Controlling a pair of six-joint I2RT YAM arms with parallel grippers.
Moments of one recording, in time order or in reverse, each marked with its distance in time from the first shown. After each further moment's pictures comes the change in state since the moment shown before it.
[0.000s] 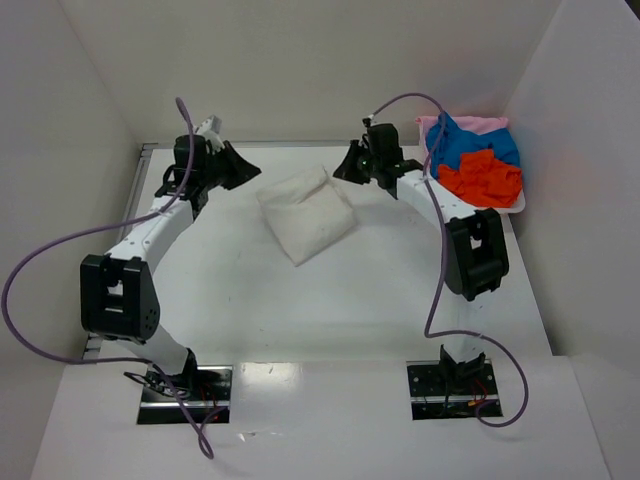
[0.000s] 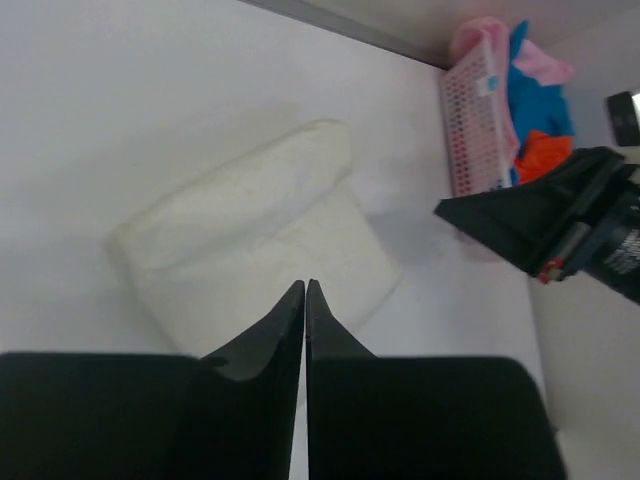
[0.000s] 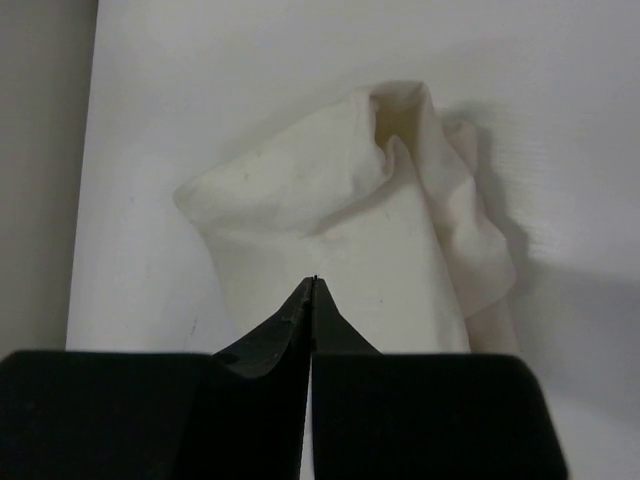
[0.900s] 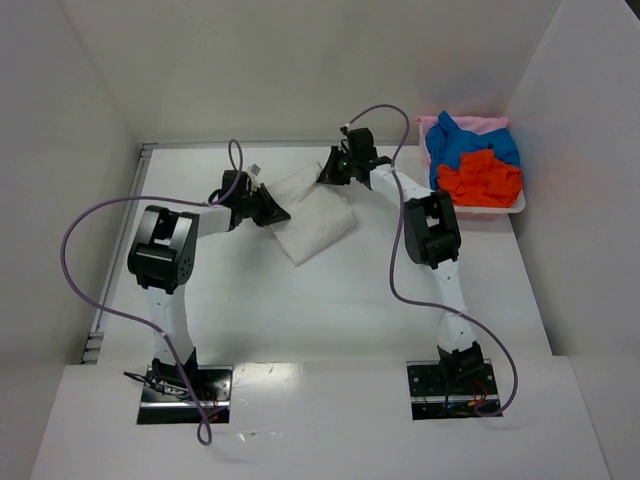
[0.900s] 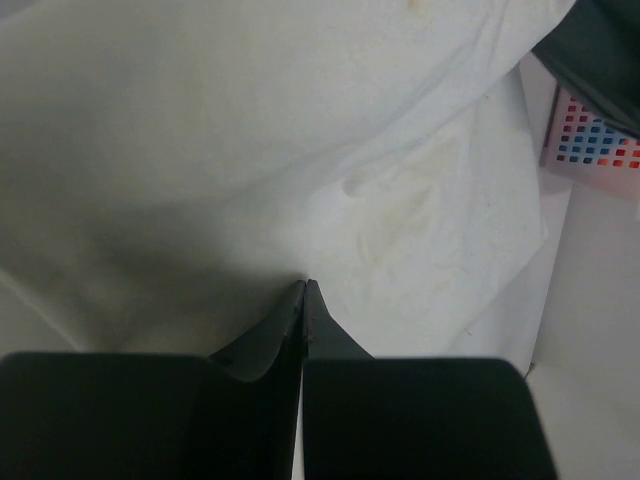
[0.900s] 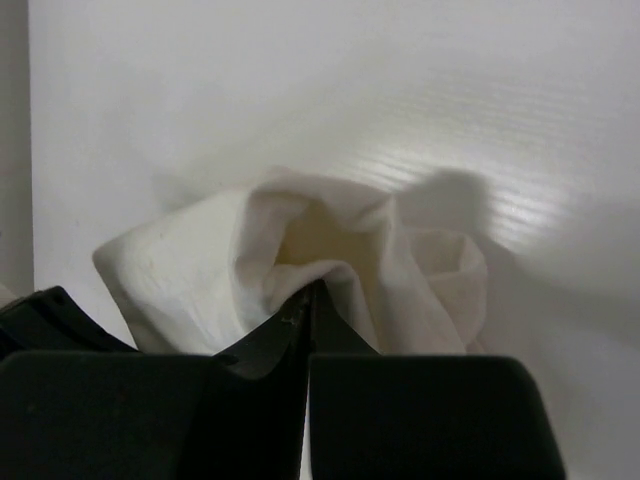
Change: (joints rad) left arm -0.092 0.433 -0.047 0.198 0.129 -0.137; right arm -0.001 0.461 0.378 -0.013 -0.124 0.003
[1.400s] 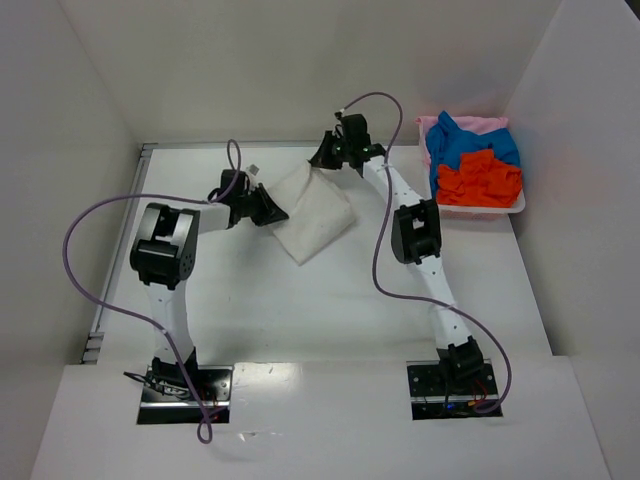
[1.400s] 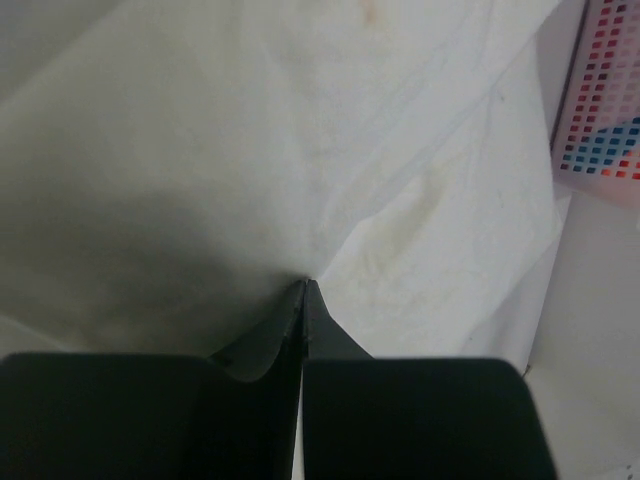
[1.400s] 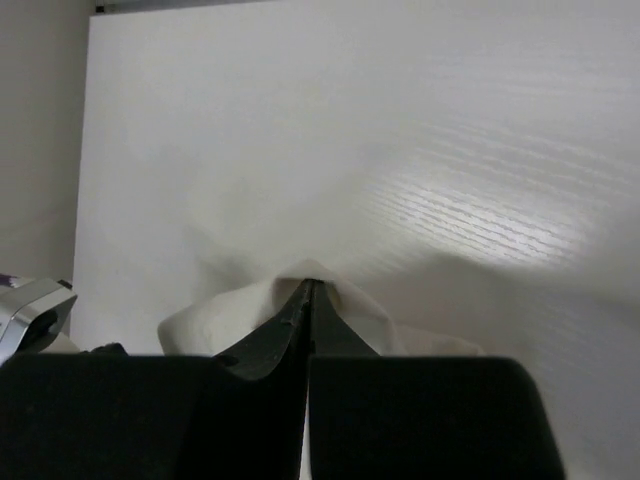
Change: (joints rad) left arm 0.016 0.048 0.032 -0.009 0.017 0.005; right arm -0.002 0.309 0.568 -0.176 -0.039 0.036
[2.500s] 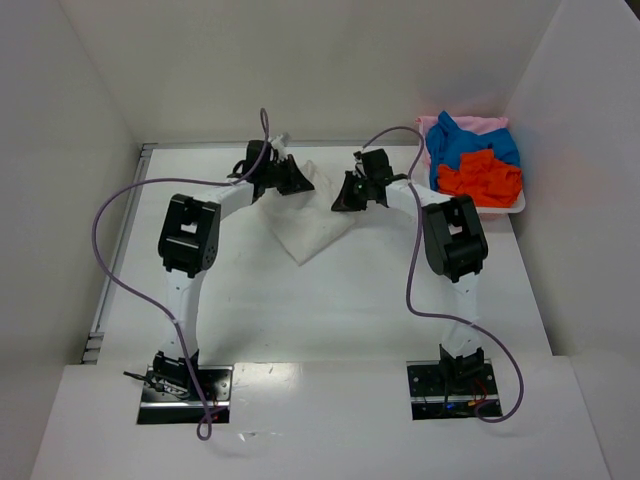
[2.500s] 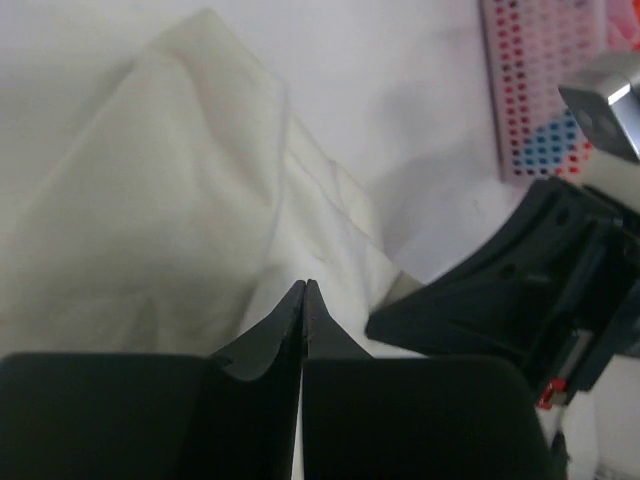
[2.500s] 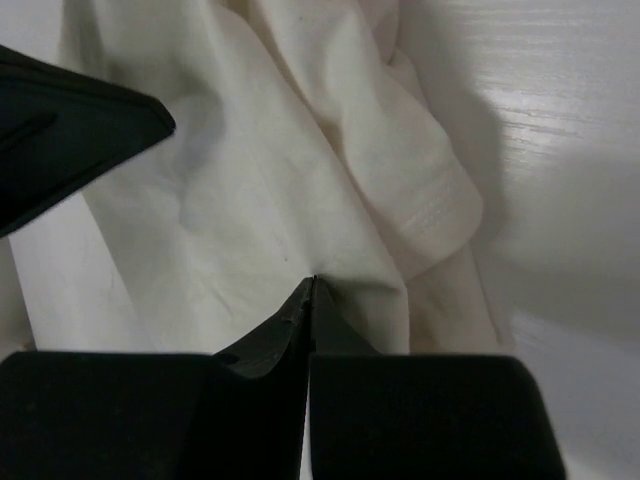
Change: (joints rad) left arm -0.080 0.216 0.468 -0.074 0.095 0.153; right arm -0.018 -0.571 -0.988 0.175 0.012 -0.047
